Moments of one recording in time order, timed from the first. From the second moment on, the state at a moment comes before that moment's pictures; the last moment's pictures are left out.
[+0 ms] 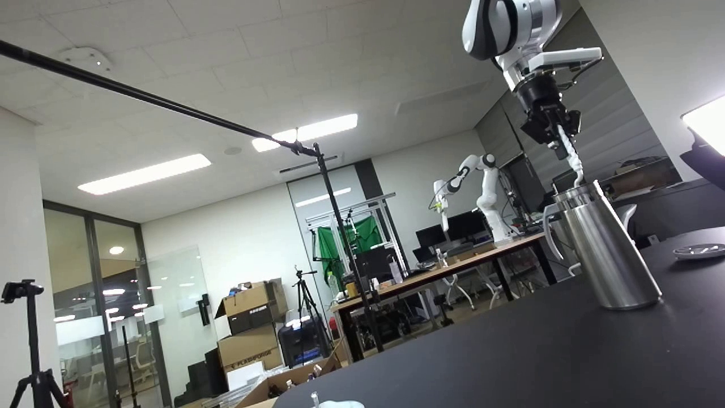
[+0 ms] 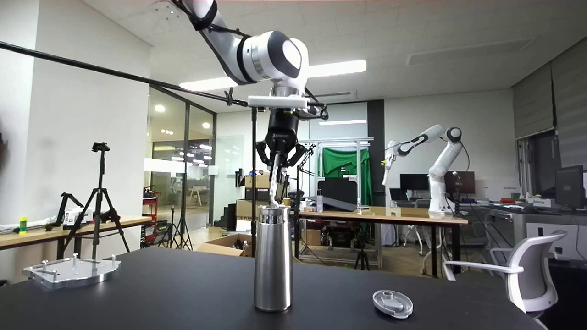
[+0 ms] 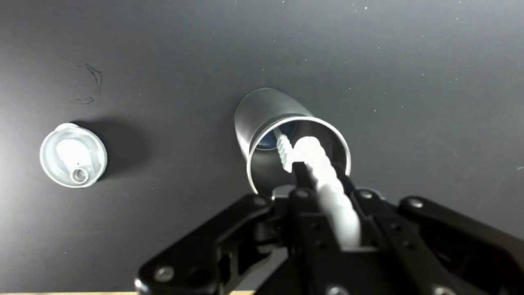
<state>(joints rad) -0.08 0.27 -0.02 -1.68 0.09 1.86 -0.32</state>
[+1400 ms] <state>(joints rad) -0.05 0.08 -0.02 -1.67 0.02 1.77 -0.32</state>
